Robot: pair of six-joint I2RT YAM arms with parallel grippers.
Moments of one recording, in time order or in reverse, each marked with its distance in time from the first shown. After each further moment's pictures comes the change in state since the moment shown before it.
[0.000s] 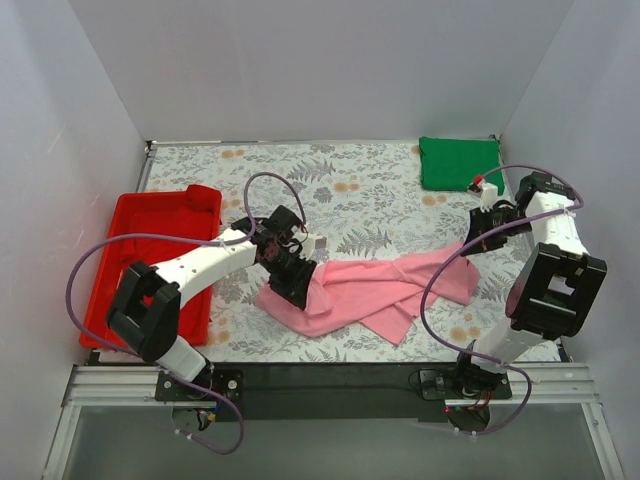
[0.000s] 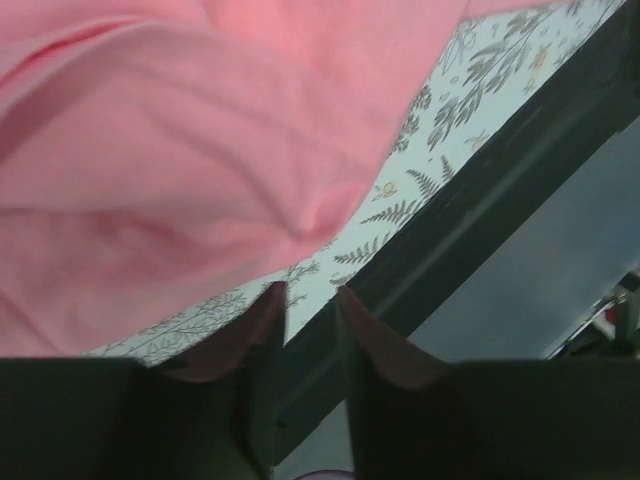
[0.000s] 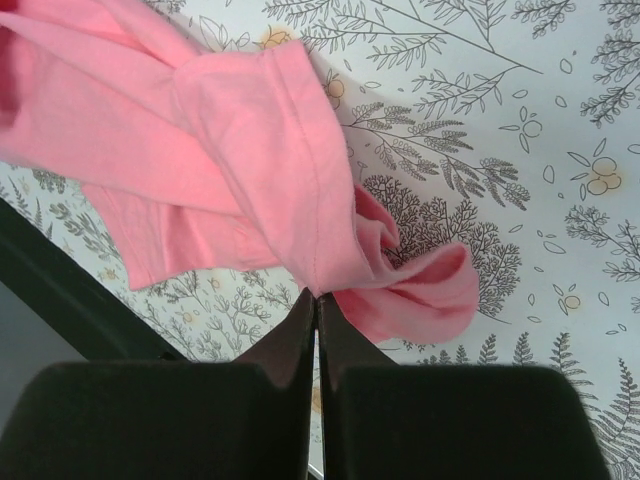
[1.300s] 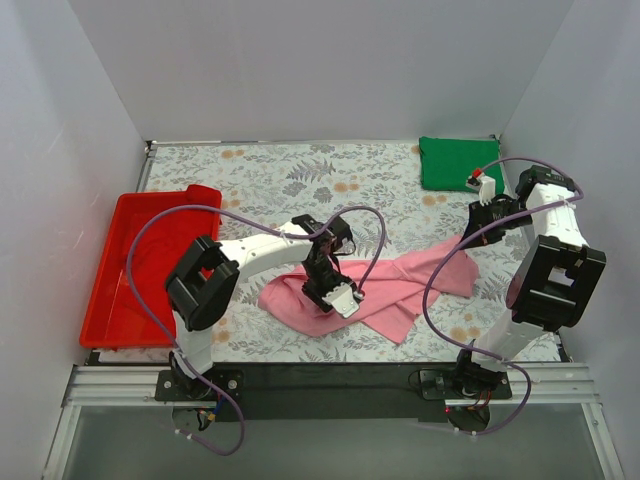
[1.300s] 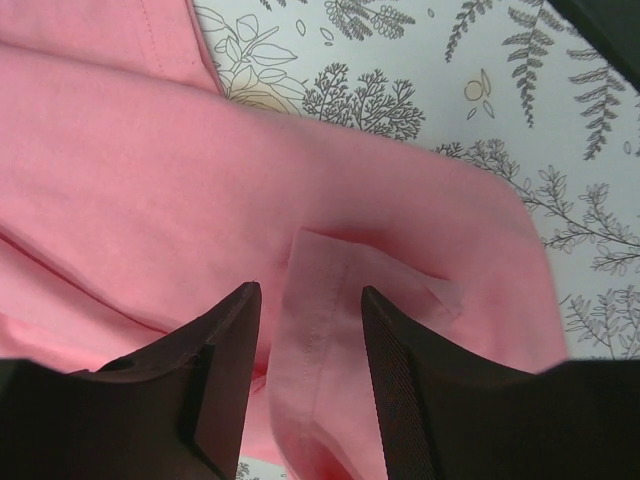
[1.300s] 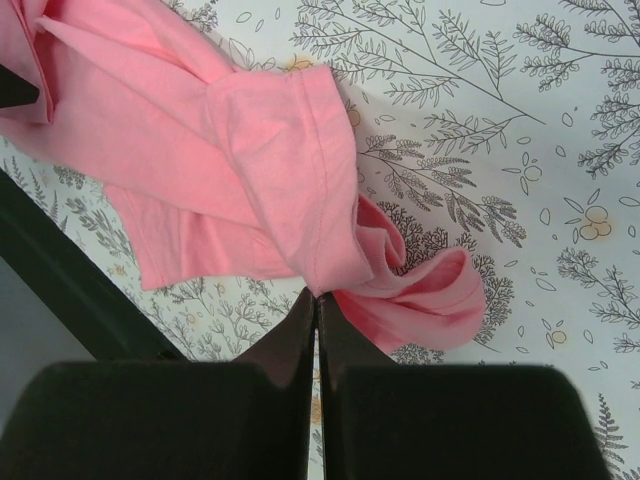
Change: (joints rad) left arm -0.220 0.338 0.298 -0.200 0.072 1.736; right arm 0.002 0.062 0.087 -0.073 -0.048 -0.082
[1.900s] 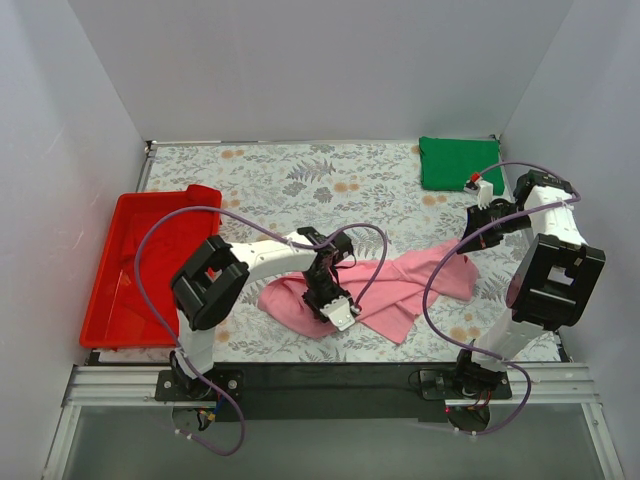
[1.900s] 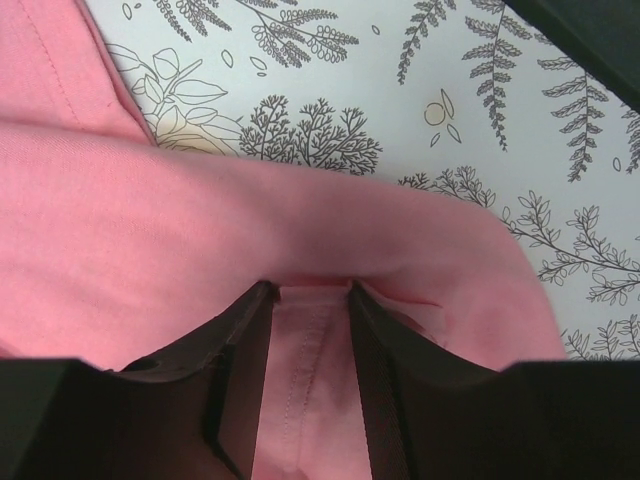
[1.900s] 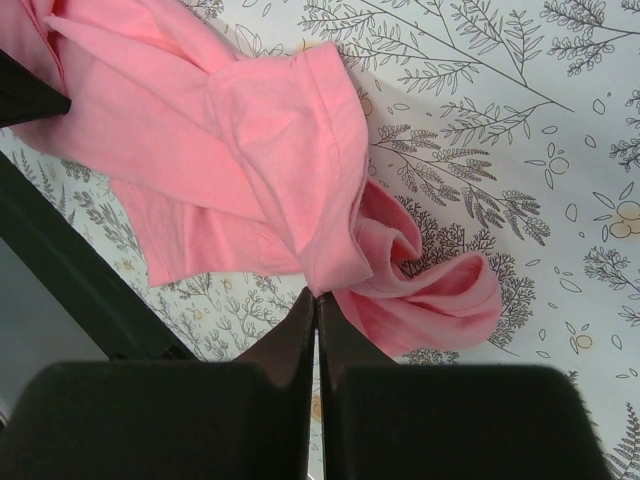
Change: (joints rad) left arm -0.033 0.037 -0.084 0.063 -0.008 0.061; right arm 0.000 0.005 -0.032 0.000 -0.006 -0.006
